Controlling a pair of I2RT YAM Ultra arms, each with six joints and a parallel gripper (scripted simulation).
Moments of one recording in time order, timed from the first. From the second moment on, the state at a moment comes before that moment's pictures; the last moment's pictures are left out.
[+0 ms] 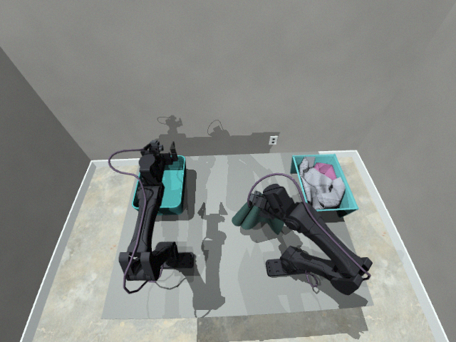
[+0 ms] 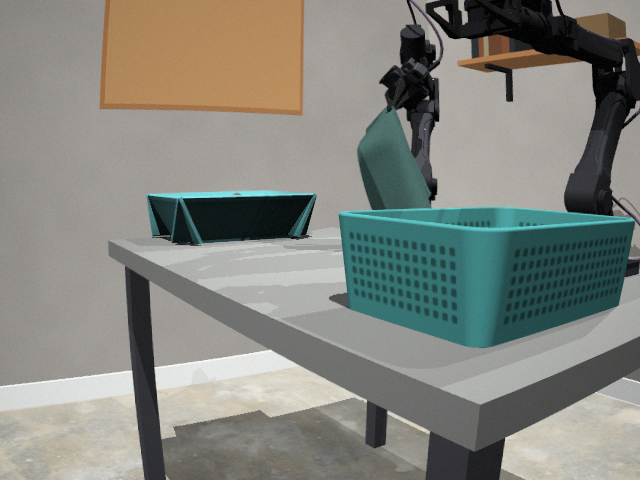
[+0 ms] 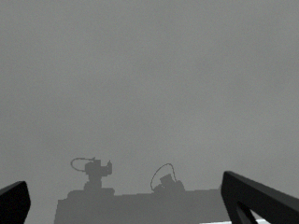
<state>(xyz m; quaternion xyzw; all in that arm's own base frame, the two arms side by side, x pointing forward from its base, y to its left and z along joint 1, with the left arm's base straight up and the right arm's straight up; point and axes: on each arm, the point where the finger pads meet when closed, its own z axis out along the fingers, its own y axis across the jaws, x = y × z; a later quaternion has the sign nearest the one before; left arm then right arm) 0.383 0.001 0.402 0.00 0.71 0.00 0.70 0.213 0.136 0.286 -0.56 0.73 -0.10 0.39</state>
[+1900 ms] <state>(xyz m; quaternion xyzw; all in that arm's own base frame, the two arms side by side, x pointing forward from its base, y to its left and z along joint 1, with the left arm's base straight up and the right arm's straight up) 0.383 0.001 0.402 0.00 0.71 0.00 0.70 0.249 0.152 0.205 -0.55 0.73 -0.10 0.39</state>
